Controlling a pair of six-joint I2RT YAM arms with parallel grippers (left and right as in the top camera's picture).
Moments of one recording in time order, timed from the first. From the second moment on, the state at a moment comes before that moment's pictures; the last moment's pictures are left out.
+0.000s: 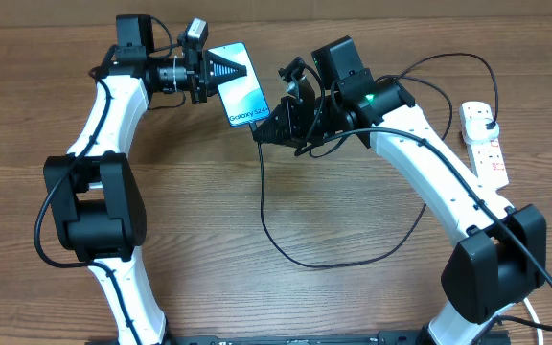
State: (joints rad) left arm 0.01 2.16 1.74 -0.49 1.46 -0.65; right arm 0.46 1.84 1.61 -0.73 -0.80 0.52
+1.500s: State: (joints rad) left arm -0.17 2.16 1.73 -1.05 0.98 -0.01; right arm 0.14 1.85 1.62 -1.14 -0.54 0.30
